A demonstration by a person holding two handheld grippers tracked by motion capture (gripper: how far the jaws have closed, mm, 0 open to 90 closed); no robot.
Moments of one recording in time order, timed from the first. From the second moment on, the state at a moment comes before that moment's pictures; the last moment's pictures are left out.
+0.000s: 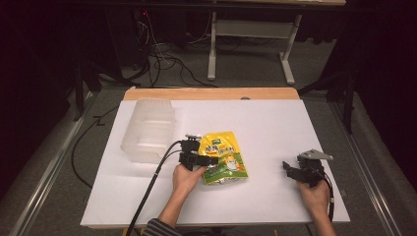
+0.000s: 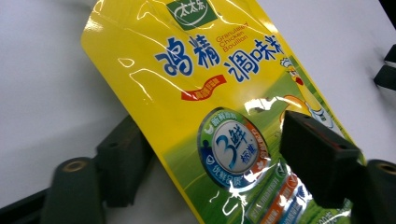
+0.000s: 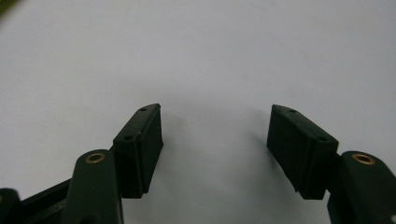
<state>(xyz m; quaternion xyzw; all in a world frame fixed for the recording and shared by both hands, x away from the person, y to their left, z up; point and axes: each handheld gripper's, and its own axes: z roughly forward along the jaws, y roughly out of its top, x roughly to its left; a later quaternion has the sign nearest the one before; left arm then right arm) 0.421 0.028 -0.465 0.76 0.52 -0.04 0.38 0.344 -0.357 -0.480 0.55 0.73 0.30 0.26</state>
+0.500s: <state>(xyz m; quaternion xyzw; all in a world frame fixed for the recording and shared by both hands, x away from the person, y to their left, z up) 0.422 0.031 -0.466 0.76 0.52 -0.05 0.39 0.344 -0.356 -0.480 0.55 0.73 0.30 0.27</state>
